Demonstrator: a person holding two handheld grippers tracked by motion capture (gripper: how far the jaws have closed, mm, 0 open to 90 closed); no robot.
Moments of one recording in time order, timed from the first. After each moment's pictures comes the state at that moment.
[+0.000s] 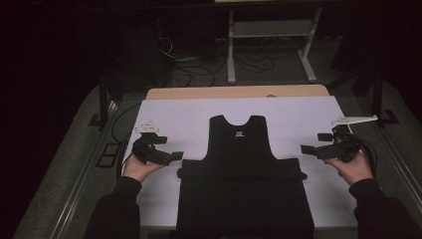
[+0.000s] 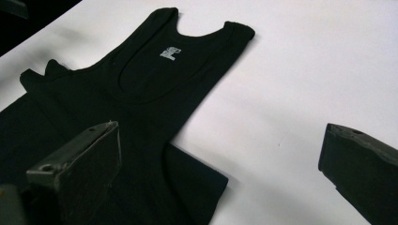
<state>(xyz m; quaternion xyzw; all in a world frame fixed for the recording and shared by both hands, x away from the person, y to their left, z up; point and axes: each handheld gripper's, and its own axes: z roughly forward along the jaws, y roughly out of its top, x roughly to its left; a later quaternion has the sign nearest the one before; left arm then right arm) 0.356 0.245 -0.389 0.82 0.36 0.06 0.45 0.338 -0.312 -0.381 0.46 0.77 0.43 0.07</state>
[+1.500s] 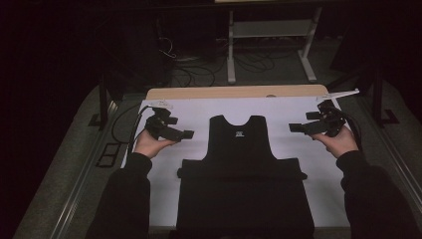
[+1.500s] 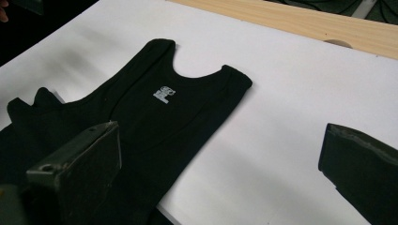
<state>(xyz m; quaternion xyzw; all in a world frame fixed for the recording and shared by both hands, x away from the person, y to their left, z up) 0.417 0.211 -0.366 0.82 0.35 0.05 0.44 0.397 -0.286 -0.353 0.44 0.78 0.43 0.08</state>
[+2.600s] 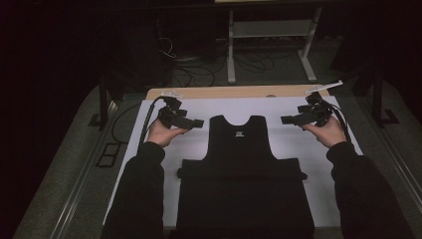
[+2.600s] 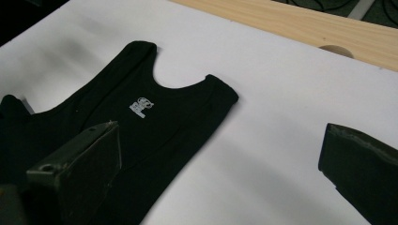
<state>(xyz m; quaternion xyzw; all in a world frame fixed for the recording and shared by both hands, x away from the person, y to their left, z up) 0.457 0.186 -0.374 0.82 0.38 0.04 0.44 0.443 -0.272 -0.368 0.44 0.79 0.41 0.08</state>
